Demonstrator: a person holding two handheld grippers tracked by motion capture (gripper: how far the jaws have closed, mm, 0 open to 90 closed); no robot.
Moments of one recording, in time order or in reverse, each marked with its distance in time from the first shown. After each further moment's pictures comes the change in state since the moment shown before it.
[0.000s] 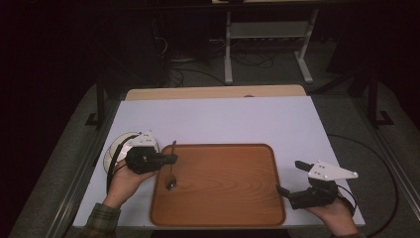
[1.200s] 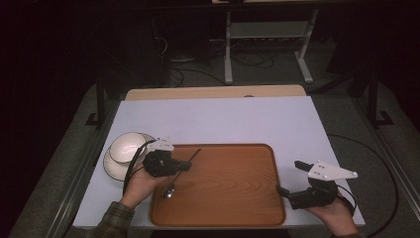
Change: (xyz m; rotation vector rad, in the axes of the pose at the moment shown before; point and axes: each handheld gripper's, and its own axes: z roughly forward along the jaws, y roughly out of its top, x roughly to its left) left arm -0.003 -0.008 0.048 0.065 -0.085 -0.024; right arm 0.000 0.000 0.000 0.003 0.003 -0.002
